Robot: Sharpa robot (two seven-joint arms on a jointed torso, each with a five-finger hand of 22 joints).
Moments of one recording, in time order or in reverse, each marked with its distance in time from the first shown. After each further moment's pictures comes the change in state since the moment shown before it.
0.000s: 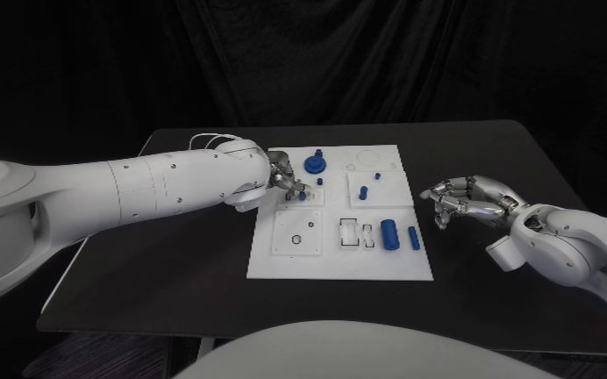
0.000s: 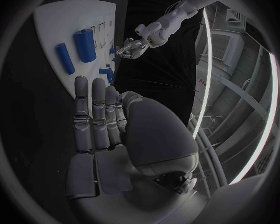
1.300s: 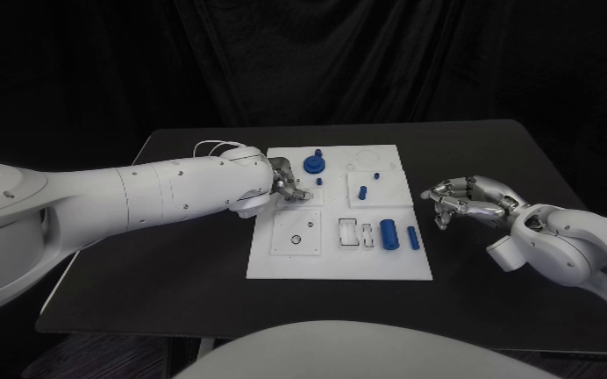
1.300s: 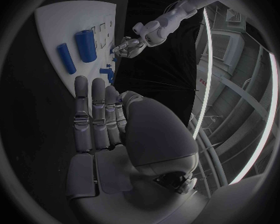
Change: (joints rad) left arm -0.027 0.026 0.000 -0.017 -0.004 -0.011 -0.025; left_hand 0.049 -0.011 0.024 -0.001 0.018 -0.021 0.014 -0.035 -0.013 0.003 0.011 0.000 0.000 0.000 0.007 0.000 0.000 0.000 -0.018 0.011 -0.032 0.001; right arm 0.000 -0.006 0.000 0.004 -0.001 0.000 -0.004; right_hand 0.000 0.000 0.000 0.000 0.000 0.000 0.000 0.000 0.000 0.000 0.000 0.000 -0.001 -0.003 0.003 0.000 -0.001 0.000 0.000 0.000 0.000 0.000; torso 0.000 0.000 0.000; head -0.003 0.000
